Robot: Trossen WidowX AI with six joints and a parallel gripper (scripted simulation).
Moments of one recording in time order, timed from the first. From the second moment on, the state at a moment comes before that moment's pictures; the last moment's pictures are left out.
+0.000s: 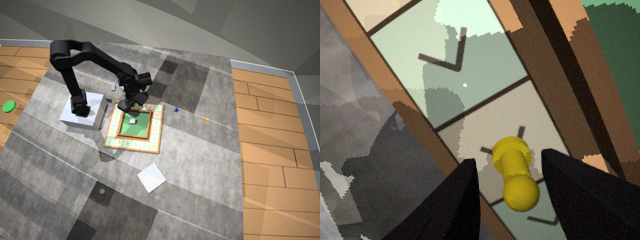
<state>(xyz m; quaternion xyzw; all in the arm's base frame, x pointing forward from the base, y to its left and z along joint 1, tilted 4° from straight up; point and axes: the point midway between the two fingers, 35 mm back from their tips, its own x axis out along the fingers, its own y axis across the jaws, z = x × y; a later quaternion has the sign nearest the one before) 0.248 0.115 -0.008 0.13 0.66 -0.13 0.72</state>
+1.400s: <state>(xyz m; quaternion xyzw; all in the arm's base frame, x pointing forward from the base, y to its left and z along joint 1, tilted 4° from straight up) 0.237 0.100 0.110 0.13 0.66 -0.13 0.72</state>
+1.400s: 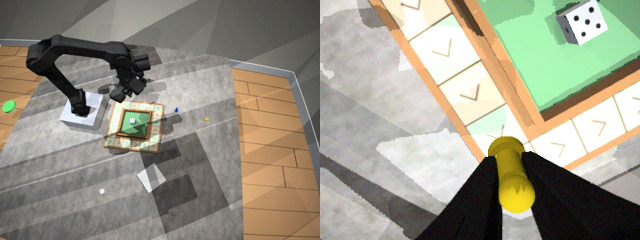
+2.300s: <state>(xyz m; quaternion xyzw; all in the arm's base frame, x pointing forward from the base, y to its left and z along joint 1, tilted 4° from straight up) 0.181 -0.011 0.053 0.13 0.67 -0.14 0.72</state>
